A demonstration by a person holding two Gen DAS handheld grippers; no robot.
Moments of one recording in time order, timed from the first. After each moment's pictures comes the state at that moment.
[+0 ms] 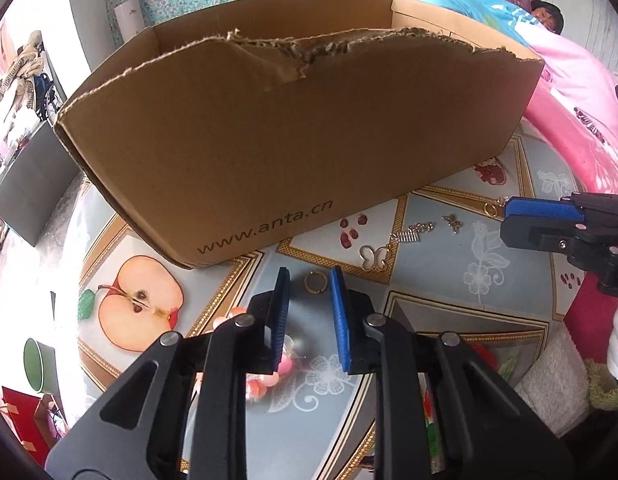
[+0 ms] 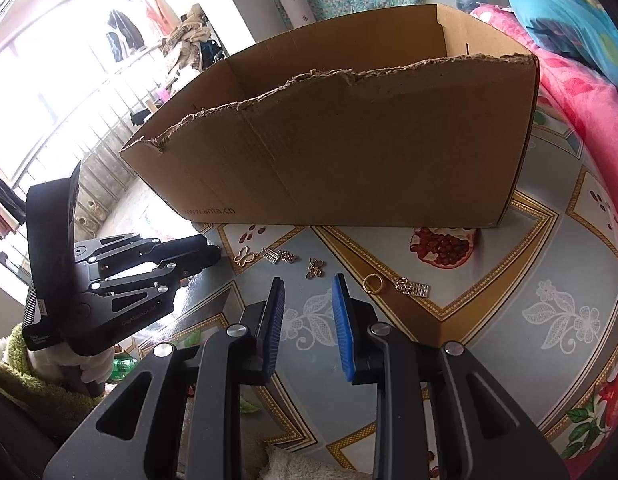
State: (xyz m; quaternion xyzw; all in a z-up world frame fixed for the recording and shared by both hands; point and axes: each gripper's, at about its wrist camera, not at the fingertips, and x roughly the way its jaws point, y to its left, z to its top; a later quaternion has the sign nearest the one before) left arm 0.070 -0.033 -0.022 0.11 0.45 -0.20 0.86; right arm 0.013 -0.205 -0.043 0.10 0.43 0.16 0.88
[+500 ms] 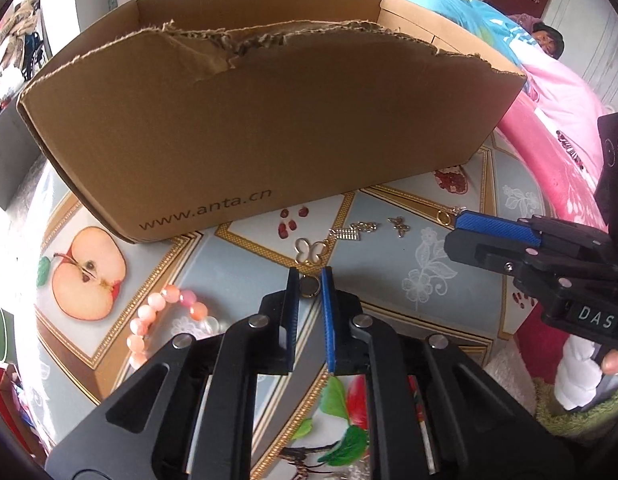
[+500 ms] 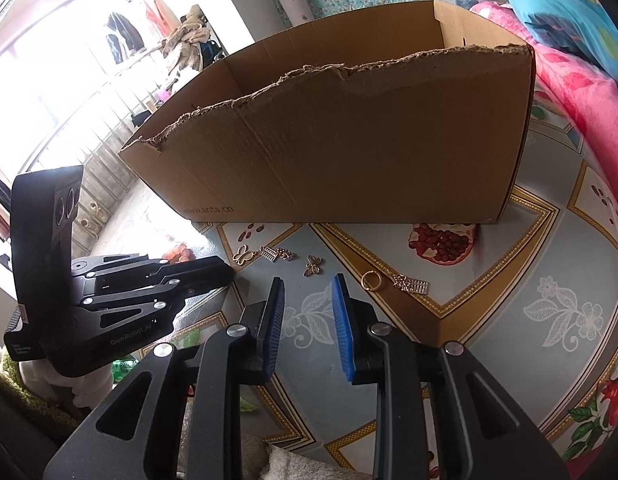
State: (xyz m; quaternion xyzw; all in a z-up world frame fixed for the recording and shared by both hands) left arm 0.063 -0.060 -0.017 0.04 0.49 -0.22 0.84; right arm 0.012 -0.207 -0.044 0.11 0.43 0.16 0.88
